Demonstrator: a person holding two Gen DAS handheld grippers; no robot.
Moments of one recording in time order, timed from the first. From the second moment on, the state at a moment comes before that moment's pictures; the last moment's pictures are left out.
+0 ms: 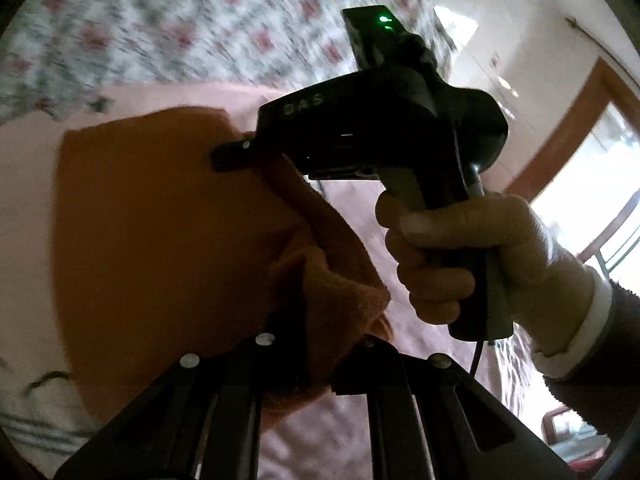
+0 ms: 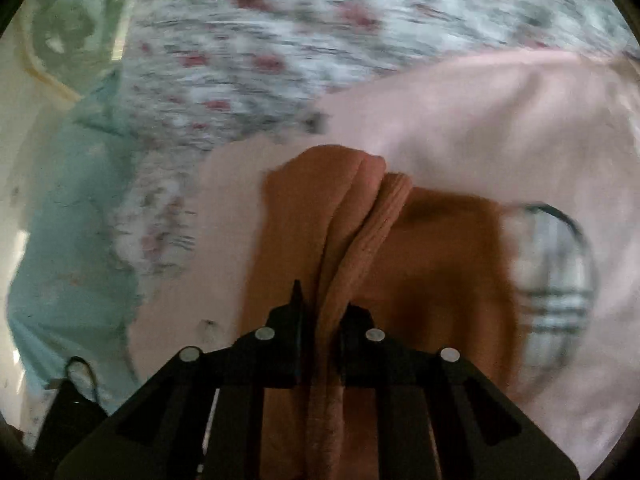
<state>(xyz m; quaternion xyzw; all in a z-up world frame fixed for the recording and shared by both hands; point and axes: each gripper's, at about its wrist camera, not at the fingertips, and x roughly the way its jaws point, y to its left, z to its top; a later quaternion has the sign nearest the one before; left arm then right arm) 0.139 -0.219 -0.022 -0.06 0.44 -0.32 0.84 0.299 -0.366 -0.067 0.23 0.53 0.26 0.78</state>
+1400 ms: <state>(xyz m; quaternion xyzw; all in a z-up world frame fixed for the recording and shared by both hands) 0.208 -0.083 -0.097 -0.20 0.54 -0.16 0.80 0.253 -0.404 -0.103 0.25 0.55 0.19 0.78</state>
